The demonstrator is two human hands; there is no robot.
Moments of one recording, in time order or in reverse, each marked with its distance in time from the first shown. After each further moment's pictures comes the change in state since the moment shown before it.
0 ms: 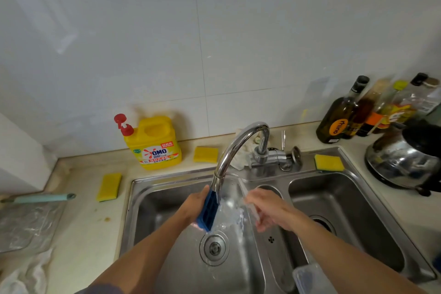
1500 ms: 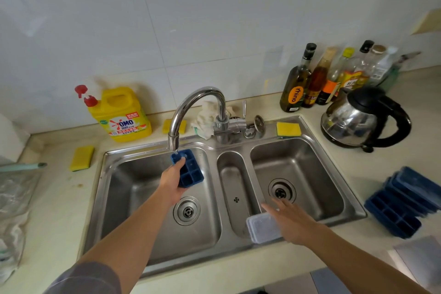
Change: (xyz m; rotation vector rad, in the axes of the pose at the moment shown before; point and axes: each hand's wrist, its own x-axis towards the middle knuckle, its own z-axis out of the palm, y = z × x) left_hand -0.041 0.008 0.078 -0.913 0.166 -0.101; right_hand -0.099 0.189 -0.069 -1.264 0.049 -0.145
